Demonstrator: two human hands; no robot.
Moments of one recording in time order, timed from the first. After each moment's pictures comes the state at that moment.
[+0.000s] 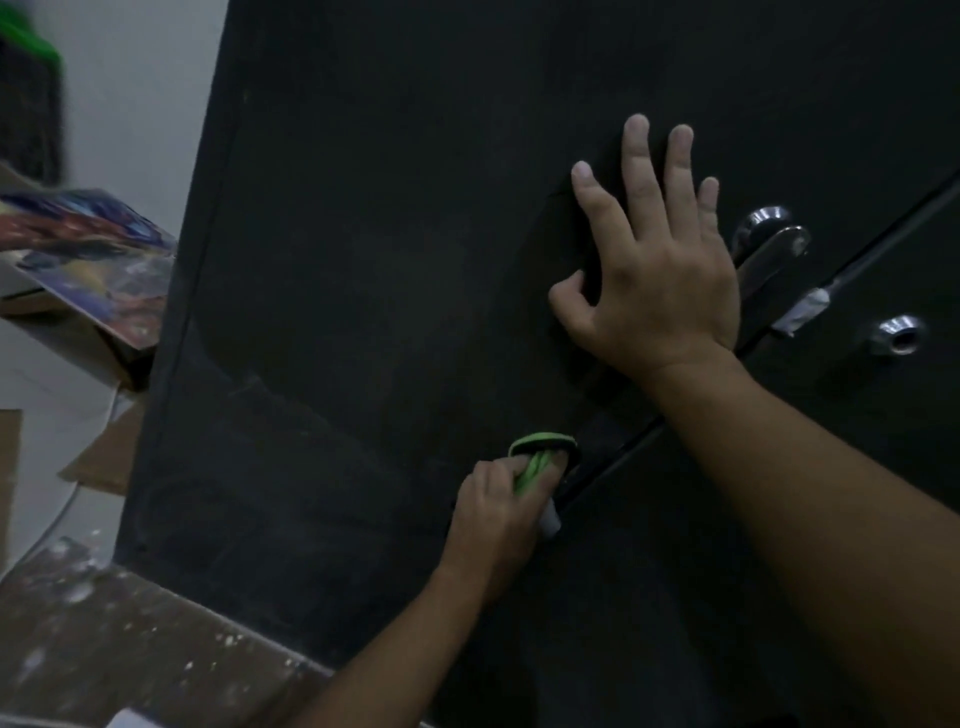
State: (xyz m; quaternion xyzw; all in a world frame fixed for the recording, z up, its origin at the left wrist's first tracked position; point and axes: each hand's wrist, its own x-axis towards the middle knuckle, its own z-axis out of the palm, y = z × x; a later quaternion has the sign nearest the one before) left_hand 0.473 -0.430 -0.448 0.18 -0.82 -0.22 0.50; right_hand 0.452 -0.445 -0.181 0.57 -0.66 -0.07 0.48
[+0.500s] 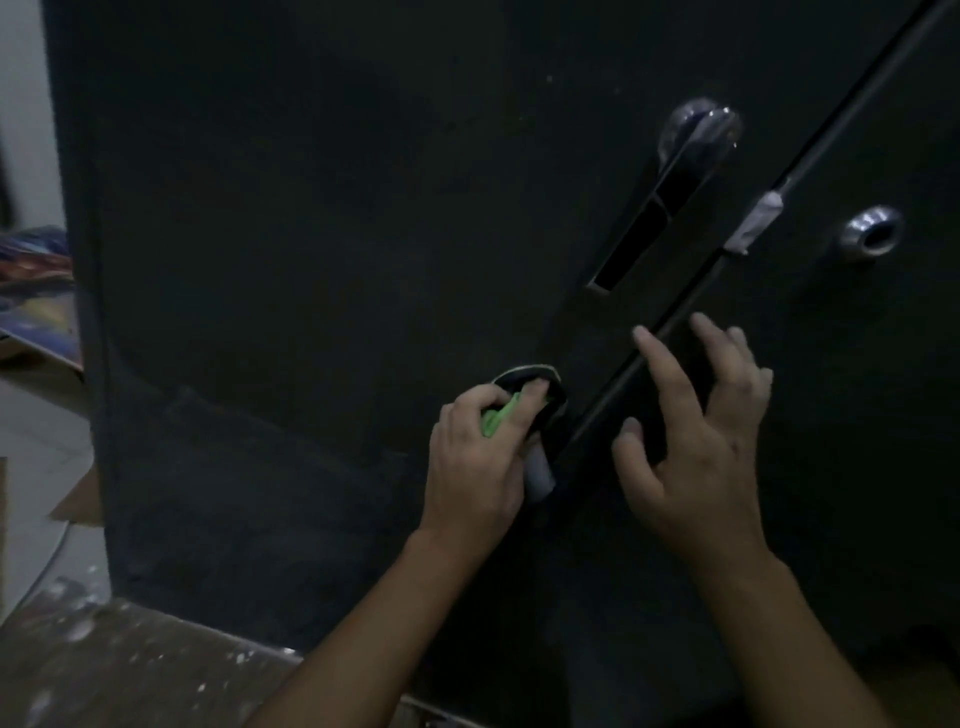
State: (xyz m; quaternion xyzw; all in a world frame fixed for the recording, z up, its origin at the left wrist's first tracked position) left_hand 0.467 -0.436 -0.404 0.20 -0.76 -0.24 0.57; right_hand 0.385 -0.305 -0.282 0.53 -0.76 0.17 0.35
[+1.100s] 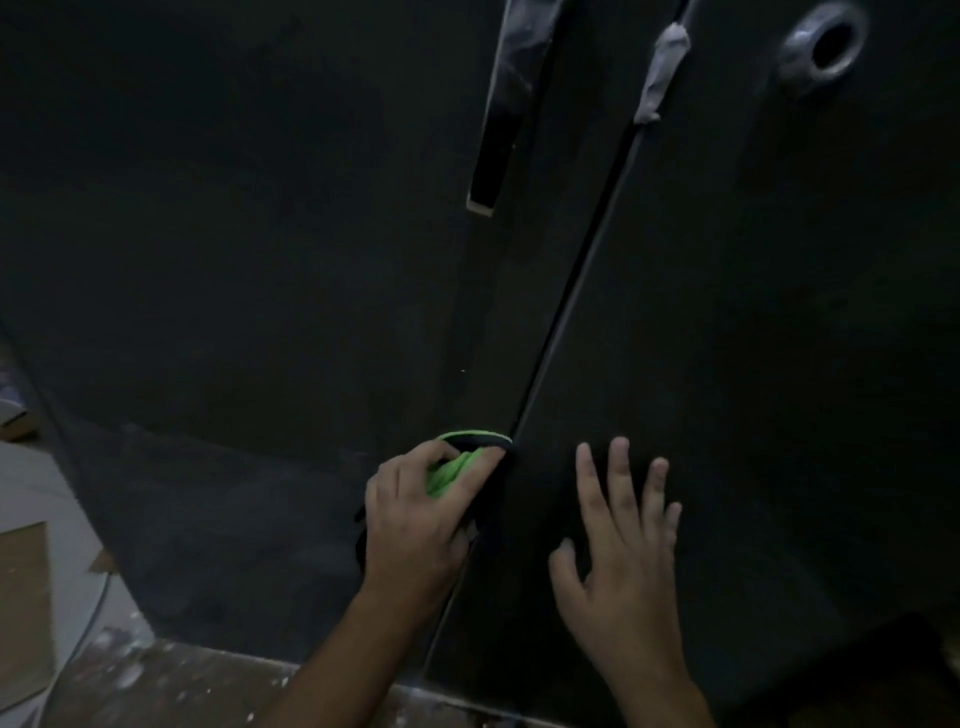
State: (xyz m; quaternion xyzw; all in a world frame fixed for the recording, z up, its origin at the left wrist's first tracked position) left_hand 0.473 -0.423 -0.467 0.22 -0.85 -0.11 0.48; right_hand 0.373 -0.262 -0.435 0.40 -0.89 0.18 0.13
